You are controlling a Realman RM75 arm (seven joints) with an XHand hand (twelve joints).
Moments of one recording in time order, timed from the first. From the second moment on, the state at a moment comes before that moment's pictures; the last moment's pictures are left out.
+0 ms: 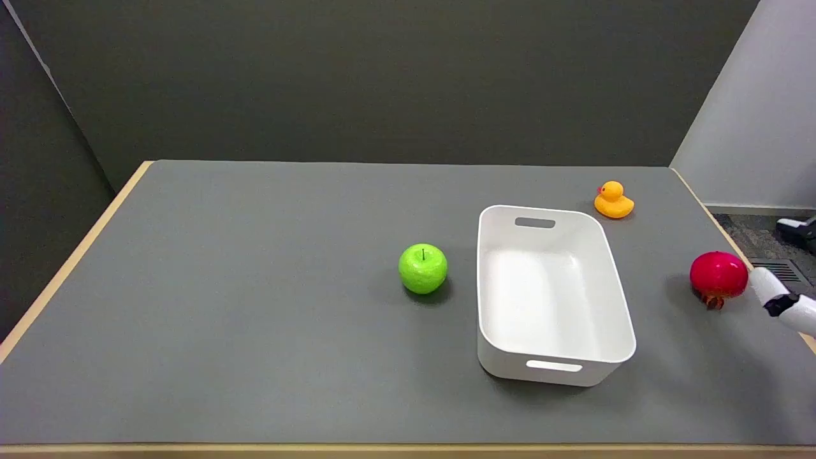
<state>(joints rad) -0.47 -0.95 -1.16 0.62 0.49 1.30 1.06</state>
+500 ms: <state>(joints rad) -0.34 -0.90 -1.28 0.49 0.47 1.26 1.09</state>
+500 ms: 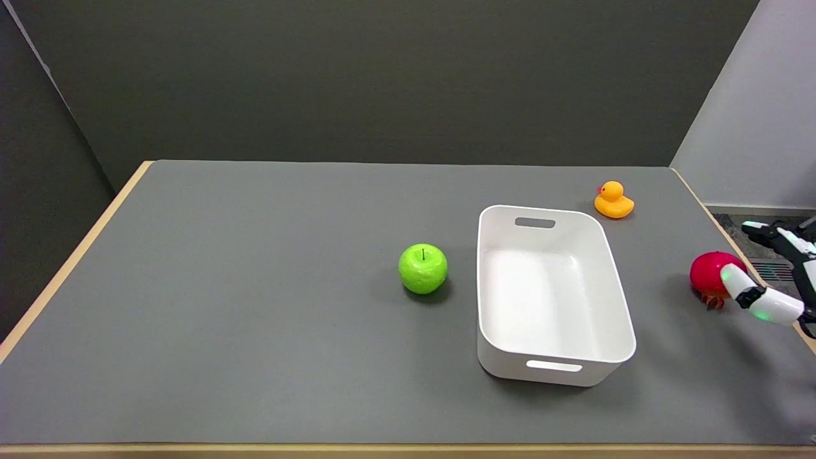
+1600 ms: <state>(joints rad) -0.21 -0.87 -1.39 0.36 0.39 1.15 1.13</state>
